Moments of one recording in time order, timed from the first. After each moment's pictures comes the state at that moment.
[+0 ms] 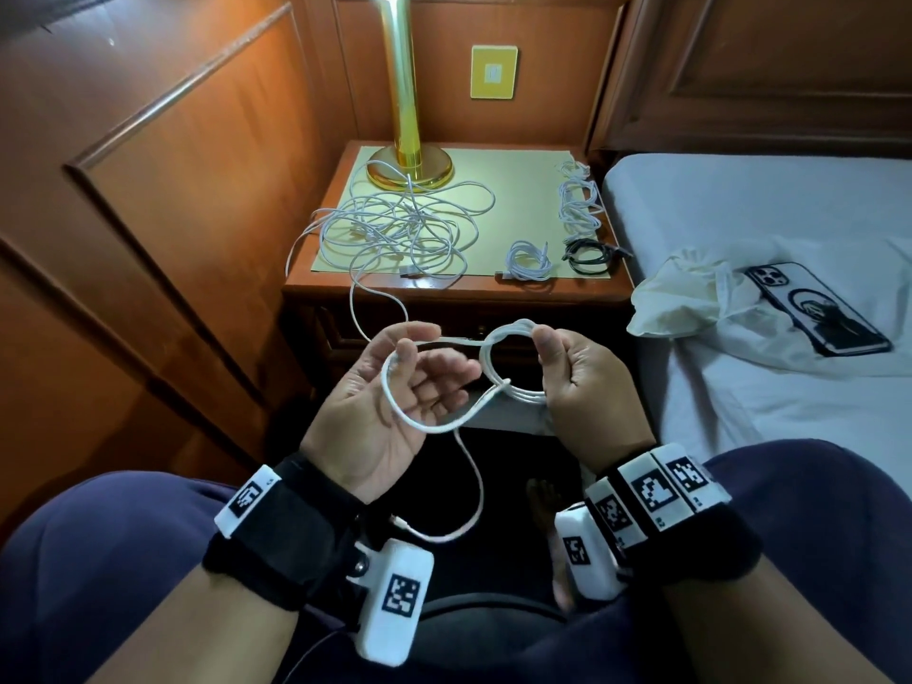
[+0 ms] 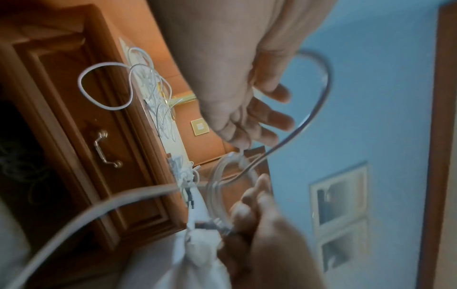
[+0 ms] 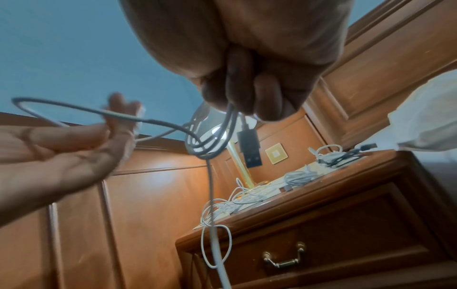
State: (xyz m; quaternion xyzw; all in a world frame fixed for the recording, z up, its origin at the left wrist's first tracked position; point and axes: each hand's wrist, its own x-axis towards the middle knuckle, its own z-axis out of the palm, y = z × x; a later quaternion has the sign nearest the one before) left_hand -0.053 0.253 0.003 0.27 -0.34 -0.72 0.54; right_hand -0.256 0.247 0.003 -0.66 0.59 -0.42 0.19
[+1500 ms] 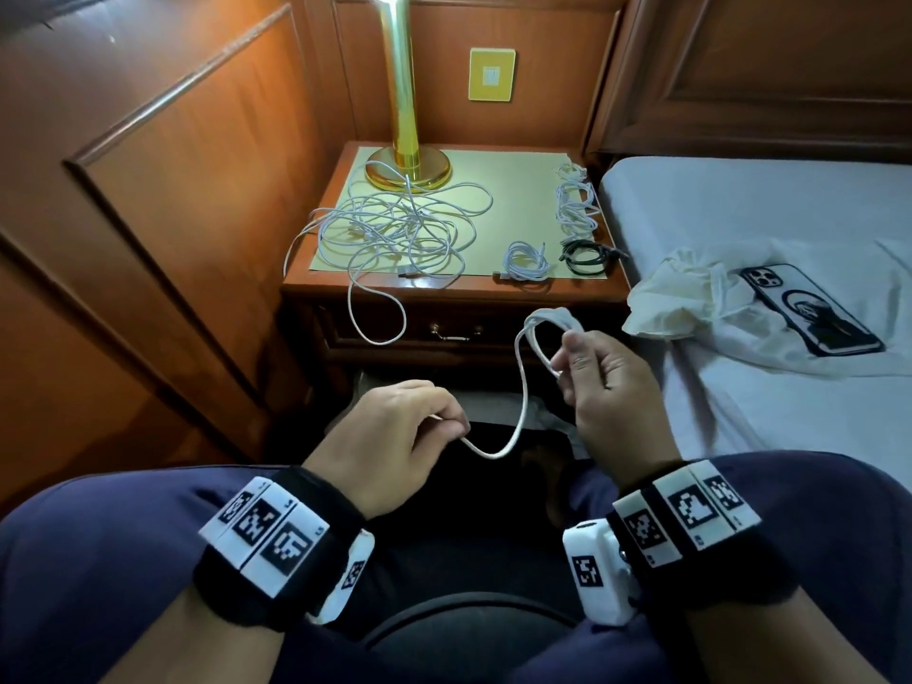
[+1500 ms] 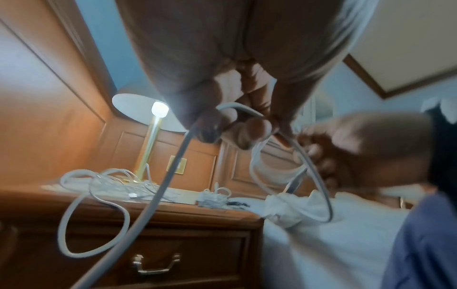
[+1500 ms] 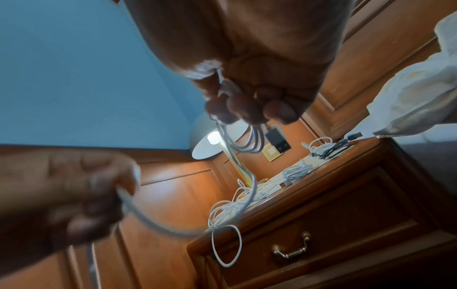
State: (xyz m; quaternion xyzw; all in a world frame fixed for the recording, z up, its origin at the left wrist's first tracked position) left_hand -0.039 0.264 0.000 0.44 -0.83 -0.23 0.26; right_hand -0.272 0.259 -0.006 -0.58 0.60 -0.49 0.26
